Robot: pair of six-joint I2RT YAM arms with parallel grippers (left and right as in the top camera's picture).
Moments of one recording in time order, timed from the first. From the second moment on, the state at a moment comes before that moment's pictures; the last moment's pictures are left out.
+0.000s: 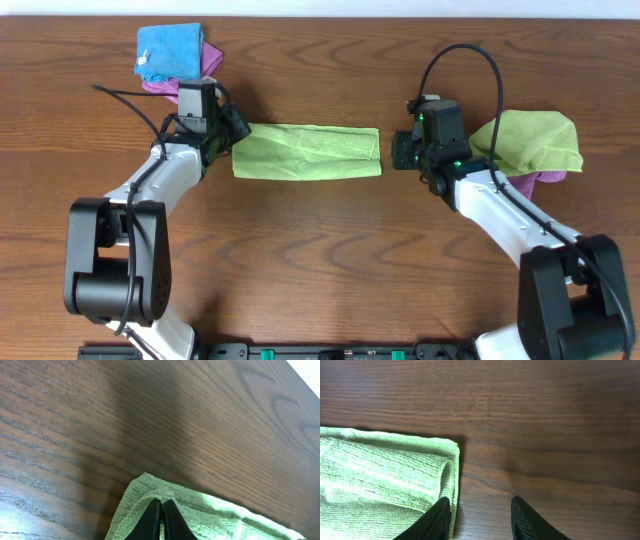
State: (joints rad) left arm -0.09 1.83 1.06 -0.08 0.20 -0.61; right arm 0.25 1.66 0.92 -0.12 -0.03 0.26
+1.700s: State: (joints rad) left arm -0.09 1.81 1.08 -0.07 0.21 -0.53; right arm 0.25 1.66 0.92 -0.12 -0.10 0.26
